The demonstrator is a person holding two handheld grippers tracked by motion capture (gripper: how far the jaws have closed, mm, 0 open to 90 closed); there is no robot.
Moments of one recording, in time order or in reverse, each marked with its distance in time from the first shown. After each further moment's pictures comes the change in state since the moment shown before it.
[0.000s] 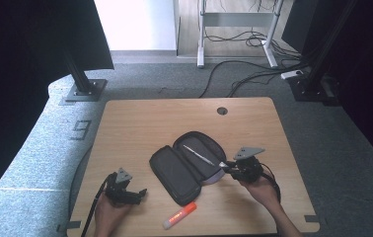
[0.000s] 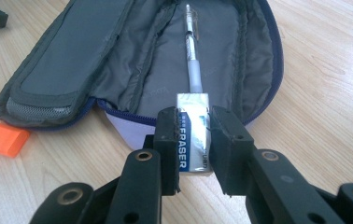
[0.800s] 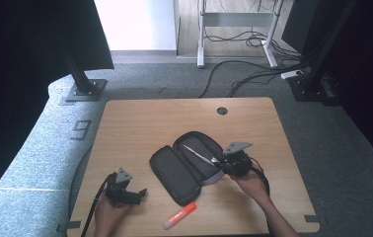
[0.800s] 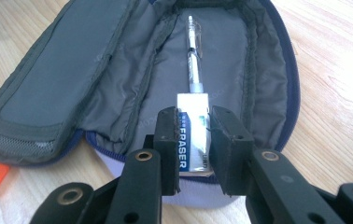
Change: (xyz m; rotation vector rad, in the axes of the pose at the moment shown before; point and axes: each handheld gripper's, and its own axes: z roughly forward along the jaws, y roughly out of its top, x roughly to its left) left arm 0.000 0.000 0.000 0.000 0.000 0.000; right arm 0.000 0.019 0.030 0.007 0.008 -0.005
